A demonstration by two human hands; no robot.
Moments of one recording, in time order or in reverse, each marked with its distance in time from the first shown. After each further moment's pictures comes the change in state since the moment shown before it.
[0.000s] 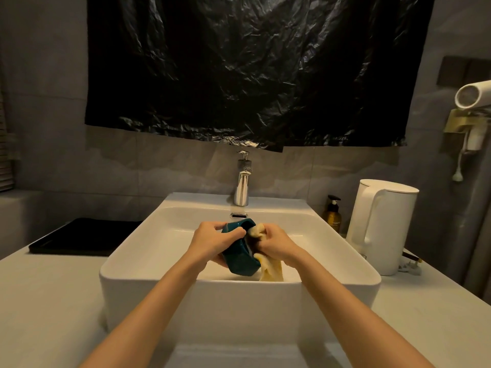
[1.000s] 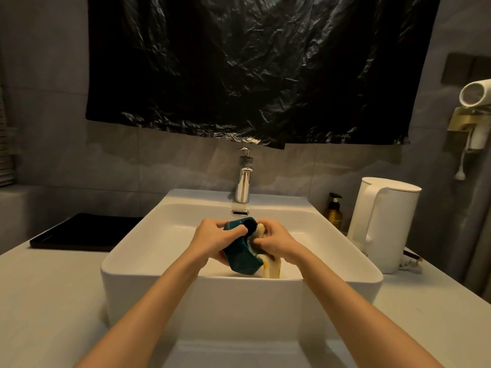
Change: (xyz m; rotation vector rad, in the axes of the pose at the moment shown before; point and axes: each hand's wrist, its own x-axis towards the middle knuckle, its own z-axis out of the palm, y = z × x) left_hand -0.003 0.003 0.001 0.032 -0.008 -0.049; right_hand 0.002 -0.002 0.003 0.017 0.005 0.020
